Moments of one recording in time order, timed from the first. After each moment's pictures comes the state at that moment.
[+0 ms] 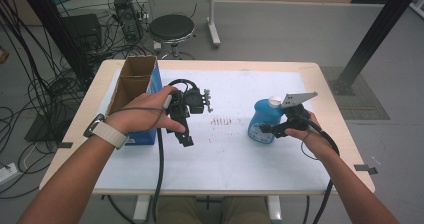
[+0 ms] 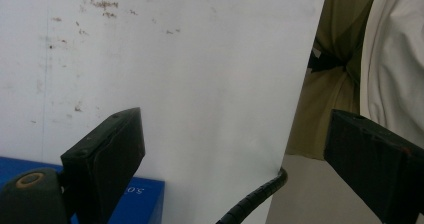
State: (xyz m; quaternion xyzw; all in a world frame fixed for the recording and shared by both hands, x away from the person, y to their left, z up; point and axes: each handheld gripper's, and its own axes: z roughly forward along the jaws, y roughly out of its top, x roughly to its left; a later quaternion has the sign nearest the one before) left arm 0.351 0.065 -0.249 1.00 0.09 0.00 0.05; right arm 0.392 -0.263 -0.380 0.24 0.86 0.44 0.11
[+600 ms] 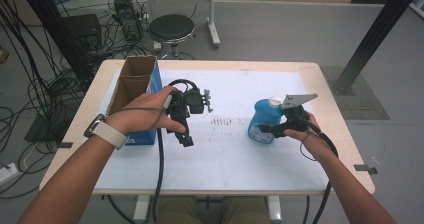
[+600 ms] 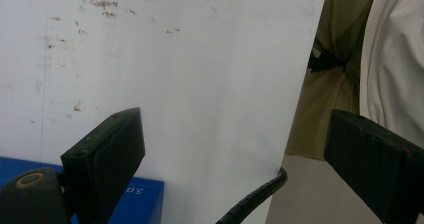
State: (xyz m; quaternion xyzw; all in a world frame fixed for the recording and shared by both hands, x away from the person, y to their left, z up) left arm 0.351 0.066 -0.250 0.99 0.09 0.00 0.05; right arm 0.391 -0.262 -0.384 0.24 0.85 0.45 0.12
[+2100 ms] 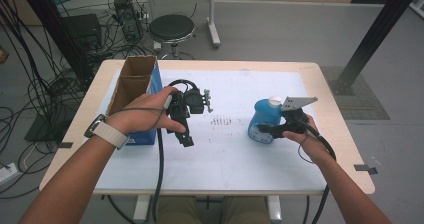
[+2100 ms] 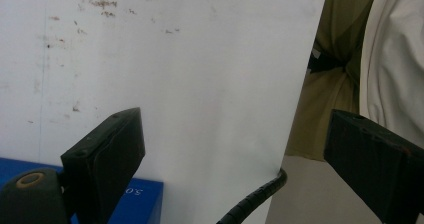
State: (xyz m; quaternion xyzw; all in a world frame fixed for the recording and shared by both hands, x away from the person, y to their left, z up) left arm 0.352 0.066 -0.251 0.99 0.09 0.00 0.05; right arm 0.388 -0.261 -0.393 0.25 0.84 0.46 0.13
